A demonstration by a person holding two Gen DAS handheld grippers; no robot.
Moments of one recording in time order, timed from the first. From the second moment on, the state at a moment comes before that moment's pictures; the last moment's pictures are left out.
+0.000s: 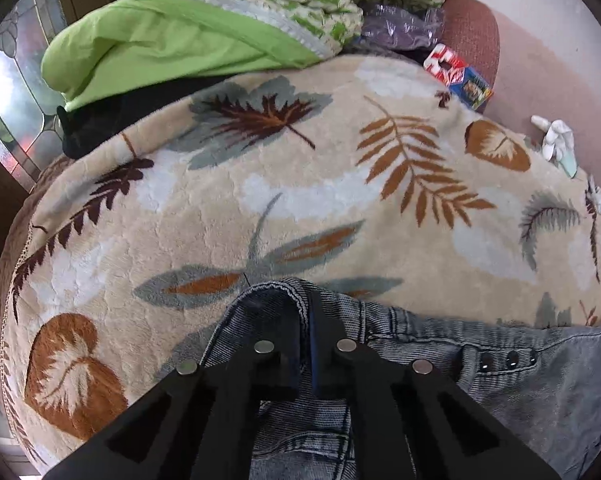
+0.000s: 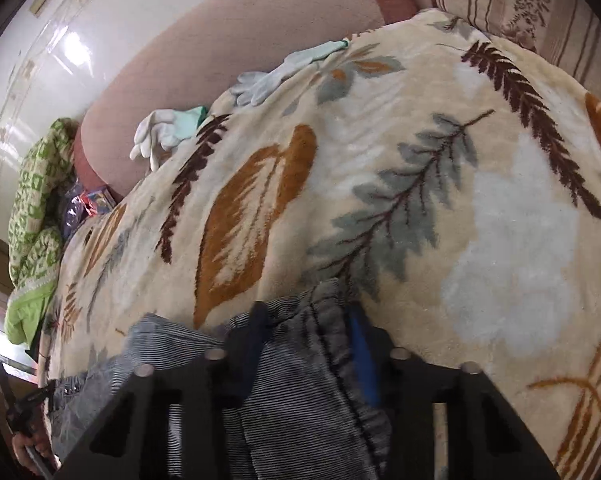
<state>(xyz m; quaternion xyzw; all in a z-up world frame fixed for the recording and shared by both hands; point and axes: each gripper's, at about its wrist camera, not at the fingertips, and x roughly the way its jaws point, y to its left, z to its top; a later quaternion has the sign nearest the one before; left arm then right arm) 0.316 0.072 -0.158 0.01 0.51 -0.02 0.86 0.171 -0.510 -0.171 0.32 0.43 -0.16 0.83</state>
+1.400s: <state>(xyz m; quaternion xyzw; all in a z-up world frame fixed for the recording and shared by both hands) 0.187 0.061 -0.021 -0.01 0.40 -0.07 0.92 0.142 -0.539 -0.160 0.40 0.39 -0.11 0.82</state>
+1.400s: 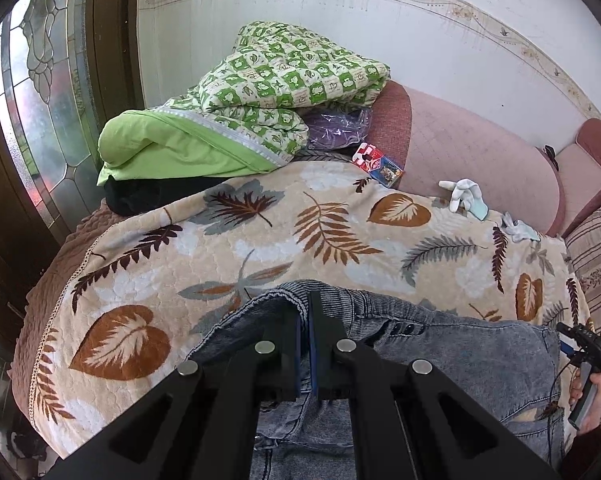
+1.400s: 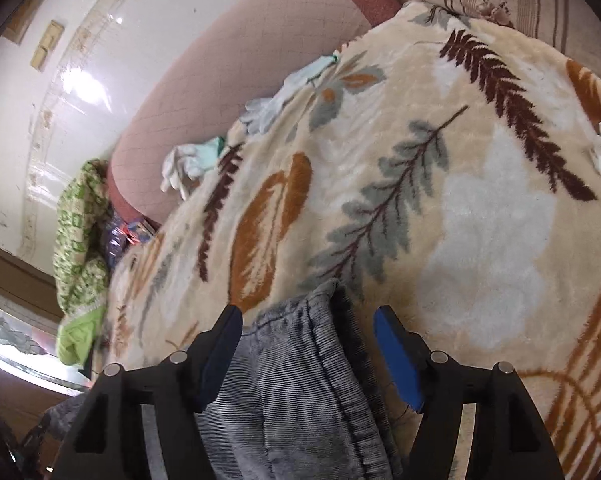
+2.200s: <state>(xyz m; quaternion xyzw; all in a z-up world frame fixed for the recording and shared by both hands) 0.122 0.140 -0.025 -0.11 0.38 -0.09 0.92 0.035 -0.517 -0.077 0.34 0.25 -0.10 0.90</state>
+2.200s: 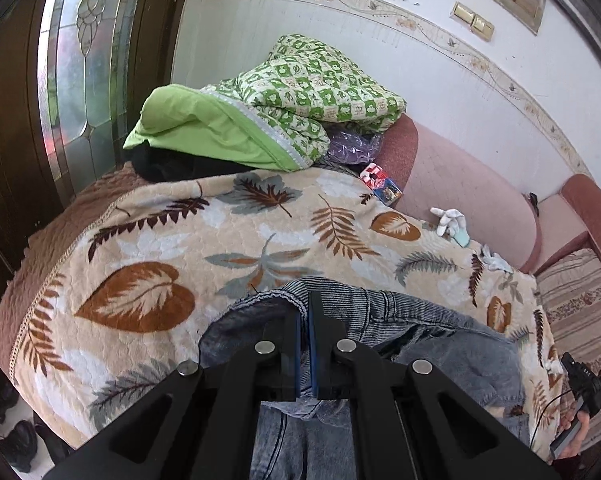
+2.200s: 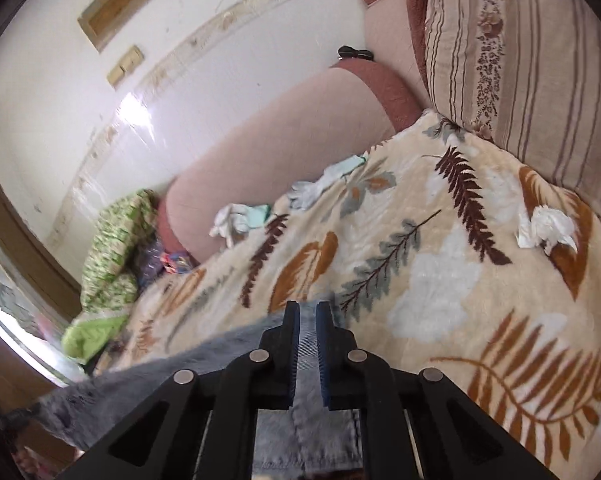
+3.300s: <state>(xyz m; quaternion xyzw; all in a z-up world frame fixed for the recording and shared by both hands) 0.086 0.139 -0.027 -0.11 0.37 -0.07 0.92 0.166 -0.505 -0.164 0.28 0.45 -0.08 0.85</state>
